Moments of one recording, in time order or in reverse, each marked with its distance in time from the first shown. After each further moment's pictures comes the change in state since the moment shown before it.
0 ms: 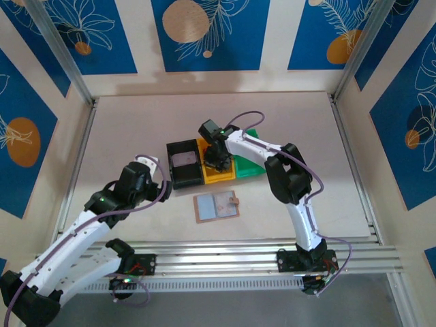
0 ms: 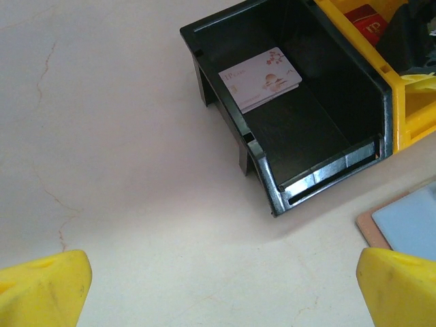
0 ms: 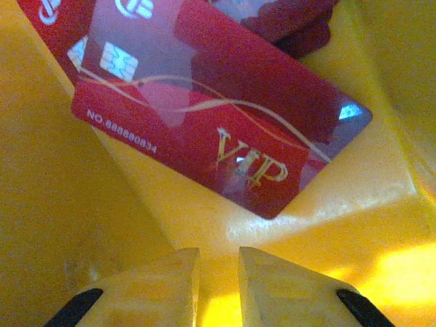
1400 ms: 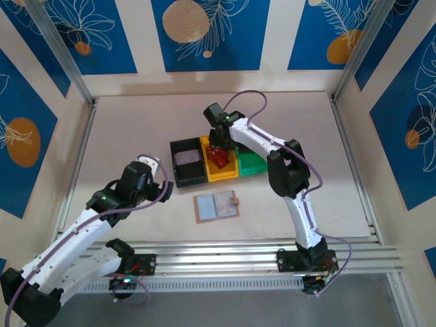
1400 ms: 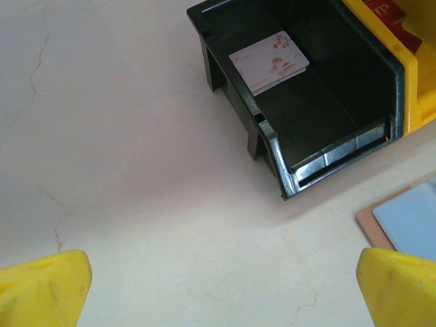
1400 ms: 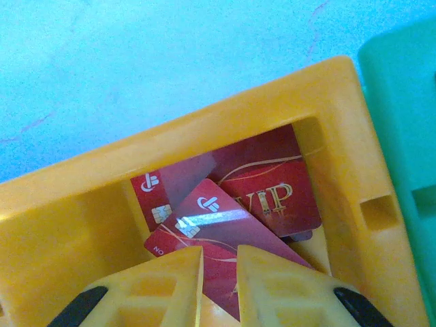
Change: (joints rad) left arm 0.000 0.019 0.000 0.000 0.007 0.000; right arm -0.077 0.064 0.200 -0.014 0.154 -0.295
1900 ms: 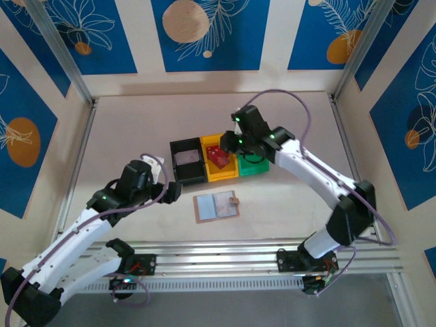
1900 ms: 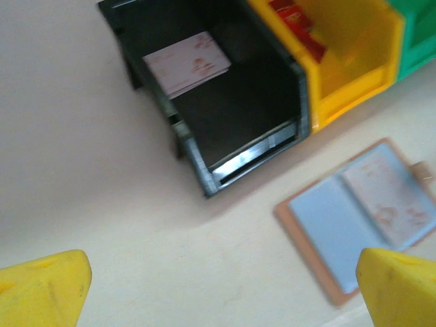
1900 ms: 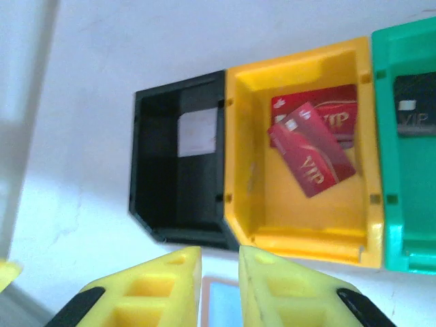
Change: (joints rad) left arm -0.001 0.006 -0.002 0.071 0.249 -0.094; right arm 0.014 -0.750 -0.595 0.260 -0.230 -0.133
